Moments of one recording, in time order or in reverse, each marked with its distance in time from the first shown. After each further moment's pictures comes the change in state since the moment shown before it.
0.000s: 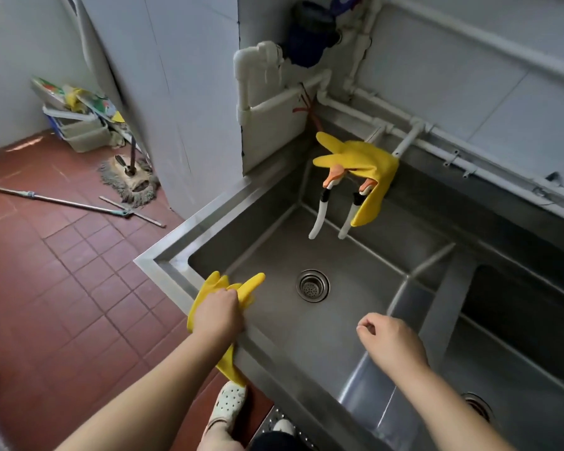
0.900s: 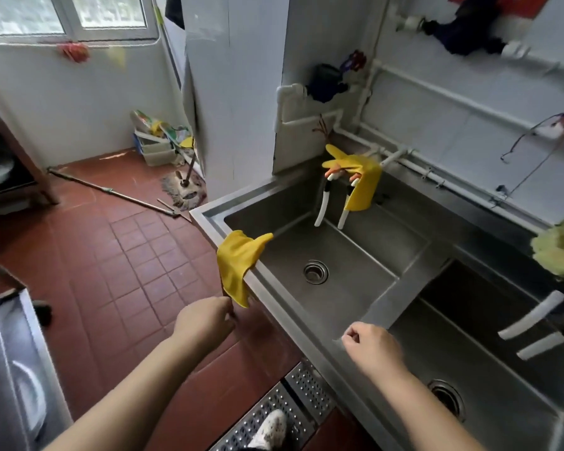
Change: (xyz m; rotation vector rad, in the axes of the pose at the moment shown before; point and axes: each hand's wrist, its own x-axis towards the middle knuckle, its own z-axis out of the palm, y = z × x) left_hand -0.273 0.012 0.002 0.022 0.125 -0.059; right_hand -0.188 0.080 0.006 -0.014 0.026 -0.258
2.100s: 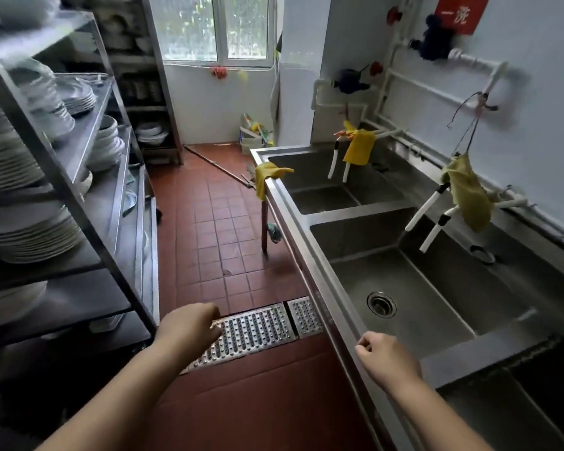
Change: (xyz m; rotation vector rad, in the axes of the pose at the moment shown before) left_hand -0.566 0.308 0.145 0.013 0.128 -0.375; right_hand -0.390 0.399 -0.021 -0.105 -0.110 -0.341
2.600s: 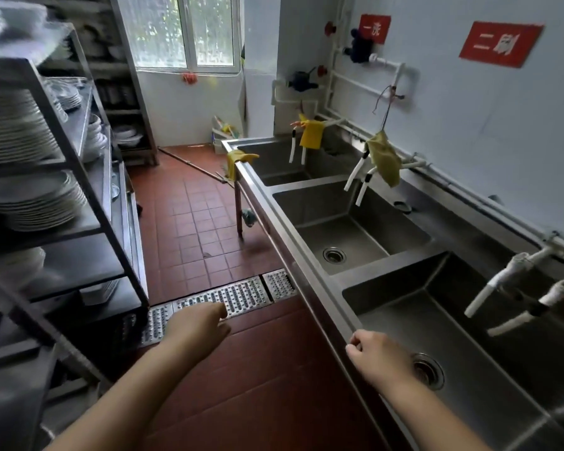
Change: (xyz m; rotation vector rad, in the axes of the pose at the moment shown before) left_hand -0.256 0.080 0.021 -0.010 0.064 0.141; right_hand -0.280 0.098 0.015 -0.004 0.064 -0.020
